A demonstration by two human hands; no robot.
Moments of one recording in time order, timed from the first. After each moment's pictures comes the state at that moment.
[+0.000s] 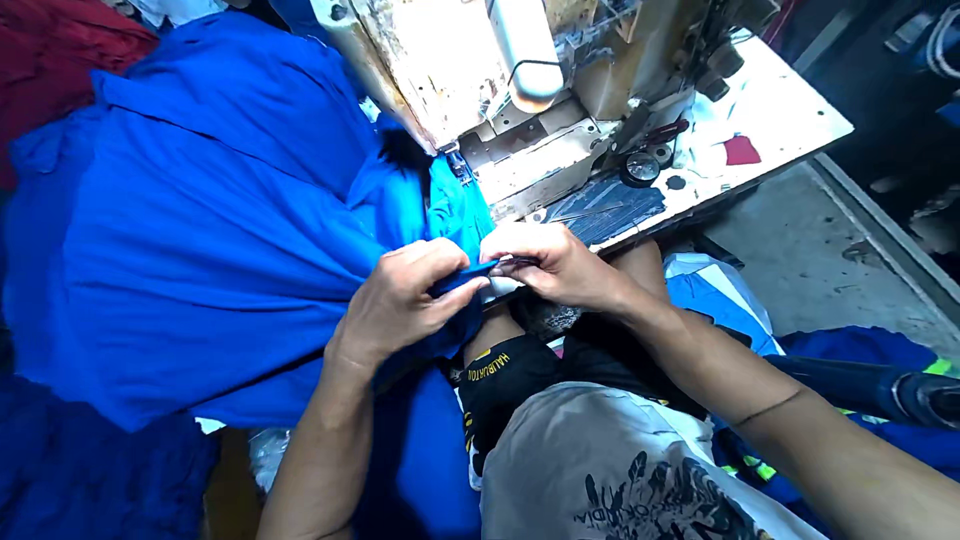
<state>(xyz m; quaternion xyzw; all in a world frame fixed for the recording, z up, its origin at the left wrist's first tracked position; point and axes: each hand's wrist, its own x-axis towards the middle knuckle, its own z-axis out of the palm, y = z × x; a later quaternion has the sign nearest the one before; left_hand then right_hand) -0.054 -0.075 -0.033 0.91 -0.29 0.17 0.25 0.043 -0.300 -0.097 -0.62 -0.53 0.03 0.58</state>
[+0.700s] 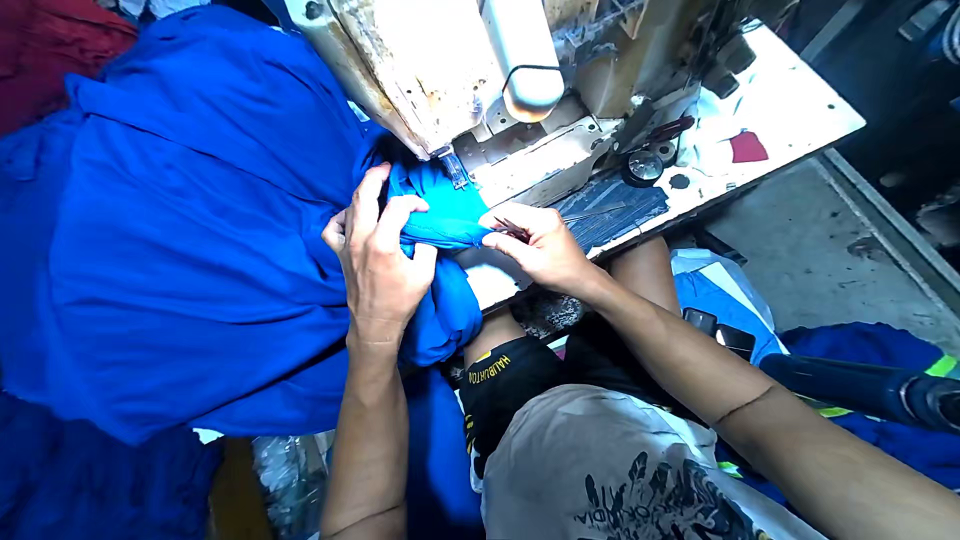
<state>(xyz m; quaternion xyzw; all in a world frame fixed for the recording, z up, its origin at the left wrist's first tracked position) -0.029 -0.063 -0.064 0.96 -0.01 0.25 0.08 0.064 -0.275 -0.123 -0.66 -0.38 0.01 0.64</state>
